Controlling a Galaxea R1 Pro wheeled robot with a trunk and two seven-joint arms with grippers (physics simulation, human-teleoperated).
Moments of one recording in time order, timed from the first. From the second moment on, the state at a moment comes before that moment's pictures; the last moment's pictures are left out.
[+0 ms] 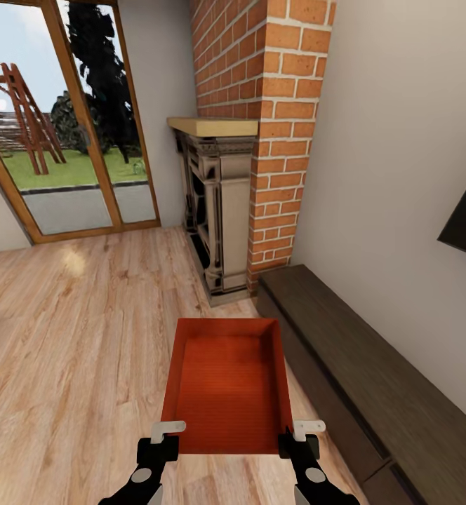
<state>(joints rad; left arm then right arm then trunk) -0.48 -0.10 -0.07 -0.29 0.02 -0.23 0.20 -0.50 0.13 0.10 -0.23 -0.01 -0.29 -0.21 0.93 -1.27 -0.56</state>
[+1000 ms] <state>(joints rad) -0.48 -0.10 -0.07 -0.29 0.02 -0.23 0.20 -0.50 0.13 0.10 -0.23 -0.02 -0.29 -0.21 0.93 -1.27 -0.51</state>
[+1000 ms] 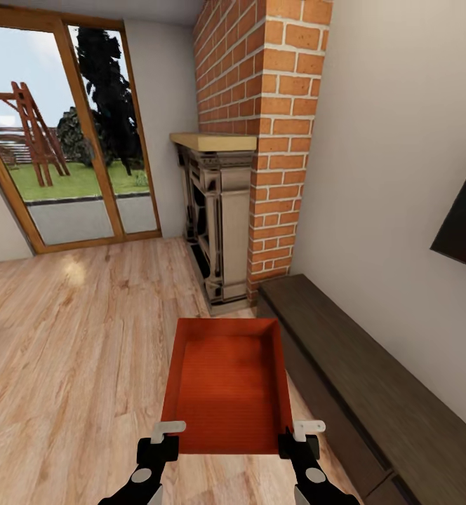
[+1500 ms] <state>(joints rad) -0.48 -0.10 -0.07 -0.29 0.02 -0.23 0.20 -0.50 0.13 0.10 -0.23 -0.02 -0.29 -0.21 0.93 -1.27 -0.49</state>
